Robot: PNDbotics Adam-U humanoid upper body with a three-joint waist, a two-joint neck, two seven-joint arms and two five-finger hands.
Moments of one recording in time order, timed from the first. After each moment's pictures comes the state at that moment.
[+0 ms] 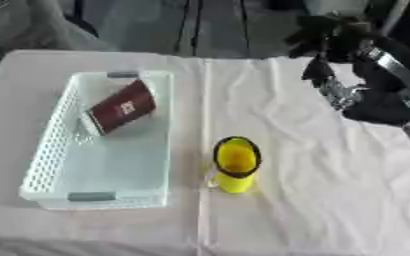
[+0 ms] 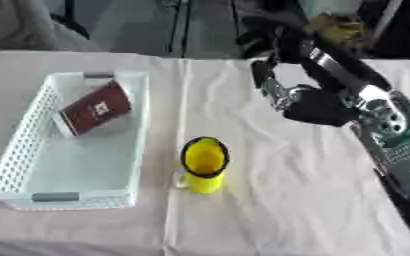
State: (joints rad) left arm -0.19 0.32 0.16 -1.98 0.14 -0.15 0.03; right arm -0.39 -0.59 0.12 -1.96 0.08 -0.14 0.26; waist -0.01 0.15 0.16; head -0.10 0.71
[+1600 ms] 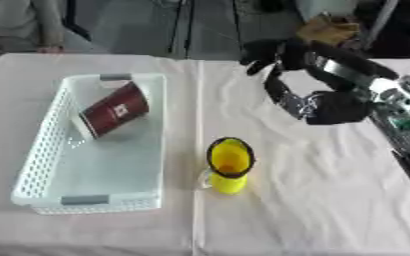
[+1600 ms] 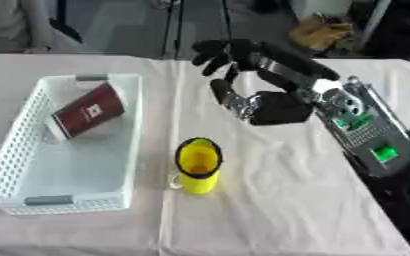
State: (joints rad) left arm -0.19 0.32 0.16 -1.98 0.14 -0.14 0.02; right arm -0.55 -0.61 0.27 -1.80 0.16 -0.20 0.49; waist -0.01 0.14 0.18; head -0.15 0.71
